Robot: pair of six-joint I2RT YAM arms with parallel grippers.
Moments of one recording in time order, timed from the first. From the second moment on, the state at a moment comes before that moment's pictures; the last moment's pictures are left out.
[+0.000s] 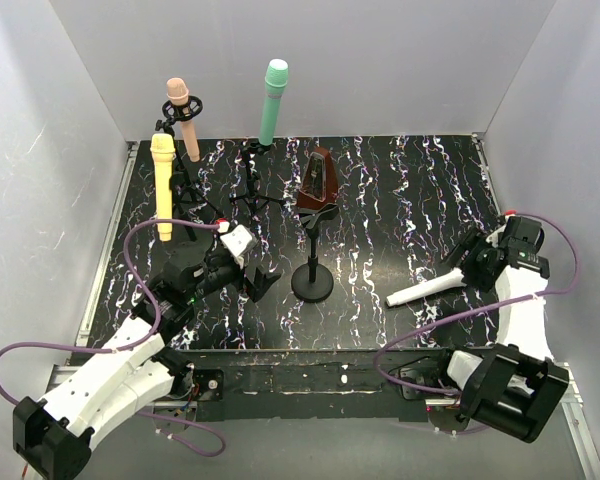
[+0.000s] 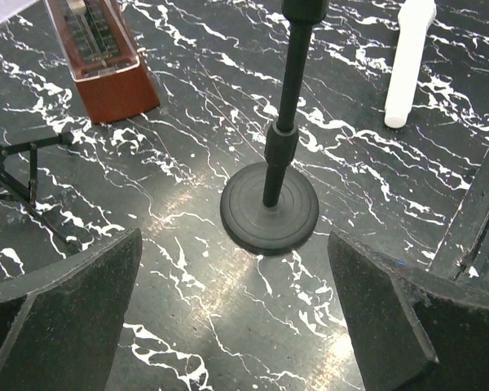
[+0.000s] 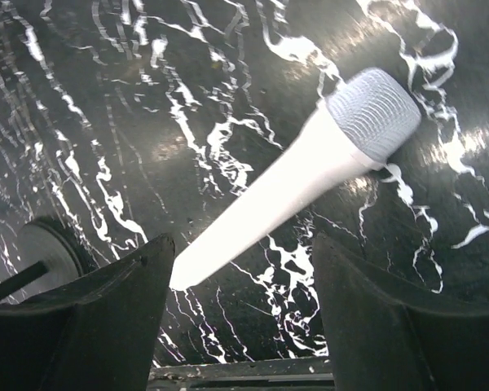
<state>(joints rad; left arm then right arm) -0.58 0.73 0.55 -0.04 0.32 0.09 -0.36 1.05 0.78 -0.73 -0.33 0.27</state>
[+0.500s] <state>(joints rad) -0.58 0.73 0.55 -0.08 0.32 0.11 -0.39 1.34 0.75 -0.69 -0.28 0.40</state>
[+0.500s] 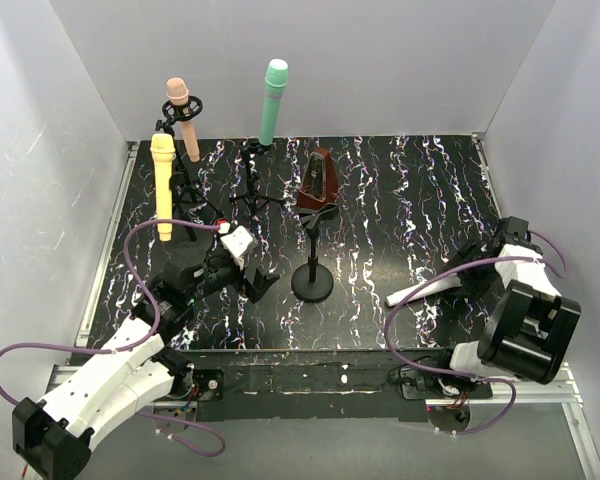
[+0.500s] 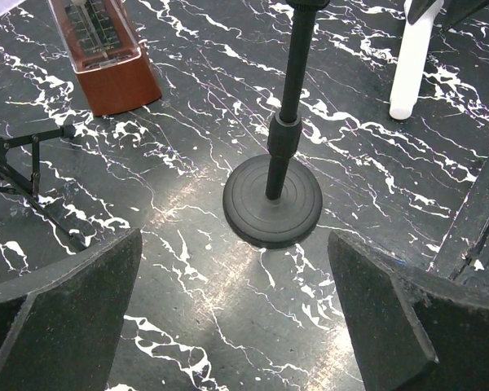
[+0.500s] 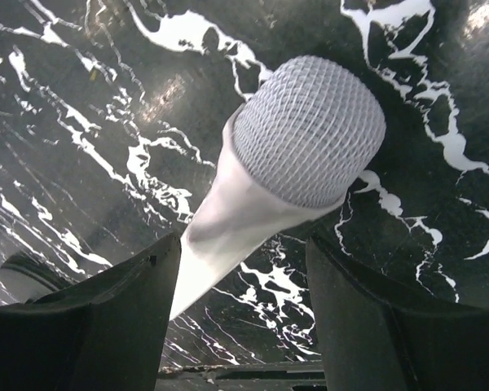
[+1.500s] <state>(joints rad) -0.58 0.76 0.56 -0.10 0.30 0.14 -0.13 1.75 1.11 -0.73 -0.24 0.19</state>
